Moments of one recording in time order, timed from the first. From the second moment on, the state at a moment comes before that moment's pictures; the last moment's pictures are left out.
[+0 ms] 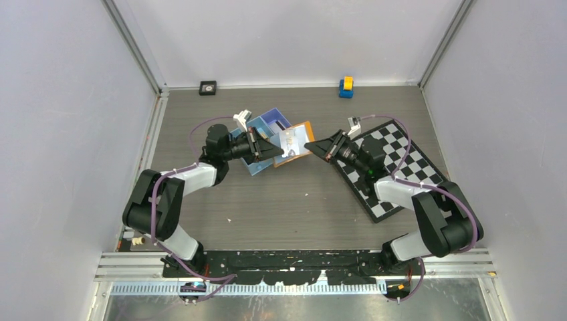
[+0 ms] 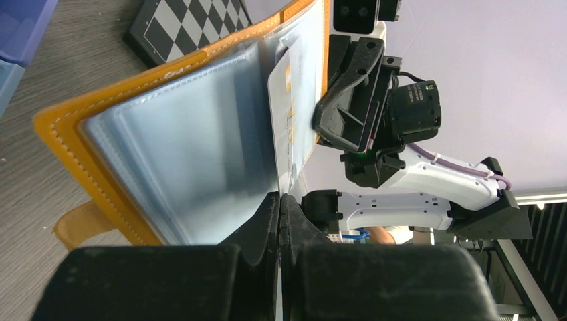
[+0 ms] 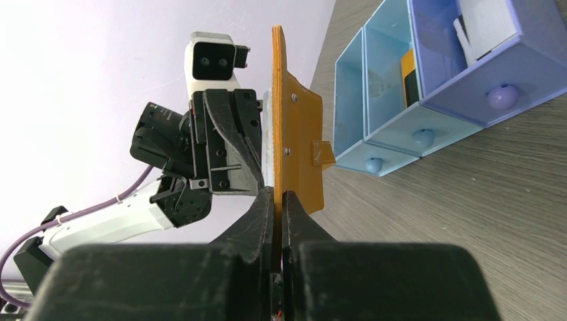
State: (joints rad) left arm -0.33 1.58 0.73 0.73 0.90 -1.12; right arm 0.36 1.44 0.54 0.90 -0.53 1.16
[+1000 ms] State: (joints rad) left arm -0.30 1.61 0.75 0.56 0.53 -1.10; right arm 0.24 0.79 0.51 0.20 -0.07 0.95
